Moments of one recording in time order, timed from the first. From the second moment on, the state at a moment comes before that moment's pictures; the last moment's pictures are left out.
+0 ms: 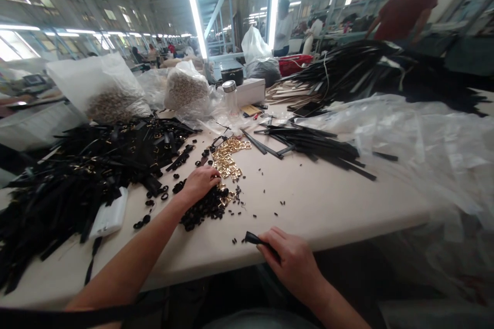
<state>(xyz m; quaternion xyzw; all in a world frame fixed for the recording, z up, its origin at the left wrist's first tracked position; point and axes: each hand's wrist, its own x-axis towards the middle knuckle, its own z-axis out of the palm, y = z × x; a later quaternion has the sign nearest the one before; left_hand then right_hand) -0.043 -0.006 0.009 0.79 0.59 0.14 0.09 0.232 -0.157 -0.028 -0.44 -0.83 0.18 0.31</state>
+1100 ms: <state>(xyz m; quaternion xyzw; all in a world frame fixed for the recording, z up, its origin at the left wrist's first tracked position) -0.003 -0.153 0.008 0.50 0.50 0.53 0.47 0.189 -0.138 0.022 -0.42 -0.65 0.51 0.39</state>
